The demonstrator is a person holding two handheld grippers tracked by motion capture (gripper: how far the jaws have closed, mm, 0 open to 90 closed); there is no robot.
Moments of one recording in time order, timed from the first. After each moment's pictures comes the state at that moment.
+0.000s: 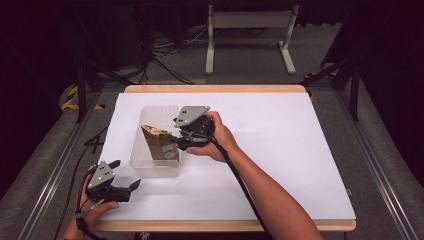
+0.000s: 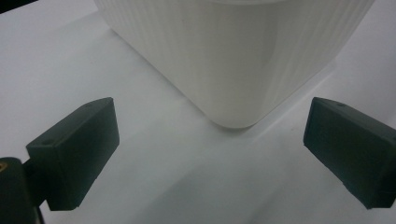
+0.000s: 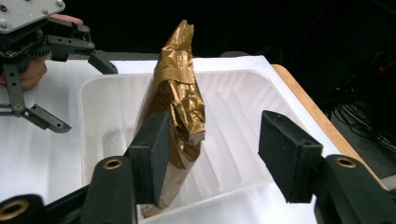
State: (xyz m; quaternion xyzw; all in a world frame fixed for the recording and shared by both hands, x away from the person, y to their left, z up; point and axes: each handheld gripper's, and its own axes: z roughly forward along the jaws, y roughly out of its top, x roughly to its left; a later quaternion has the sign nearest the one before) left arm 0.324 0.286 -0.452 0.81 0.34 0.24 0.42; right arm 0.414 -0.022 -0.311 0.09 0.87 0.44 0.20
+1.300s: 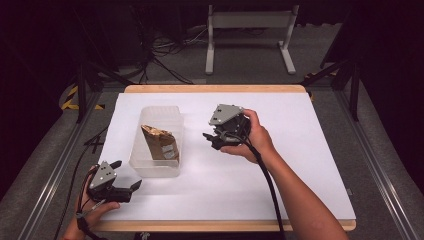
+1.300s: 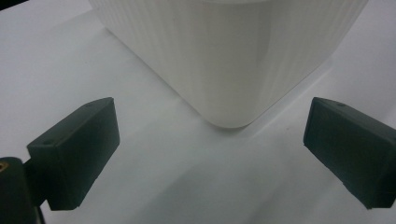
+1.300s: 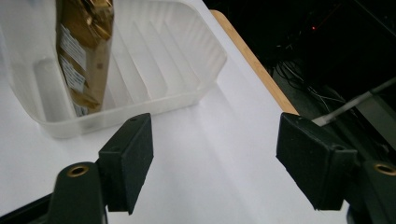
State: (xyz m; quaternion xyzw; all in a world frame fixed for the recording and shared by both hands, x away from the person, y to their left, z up) left arm 0.323 0.282 -0.452 0.81 0.34 0.23 0.42; right arm 0.405 -0.101 -0.301 0.15 0.88 0.35 0.29
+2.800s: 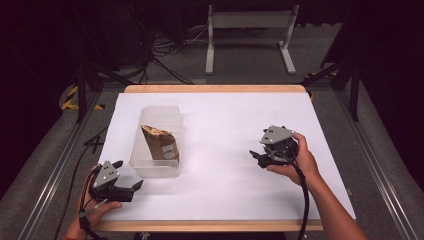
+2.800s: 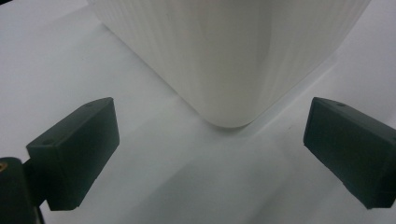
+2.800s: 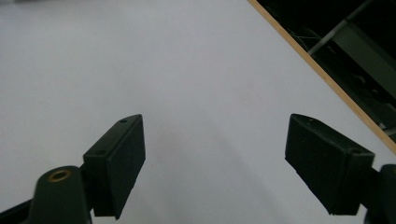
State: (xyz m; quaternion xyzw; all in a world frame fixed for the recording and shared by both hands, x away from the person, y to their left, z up) left arm 0.326 0.278 -0.454 0.82 0.34 0.23 0.40; right arm 0.380 -0.221 -0.360 0.24 0.87 0.31 0.30
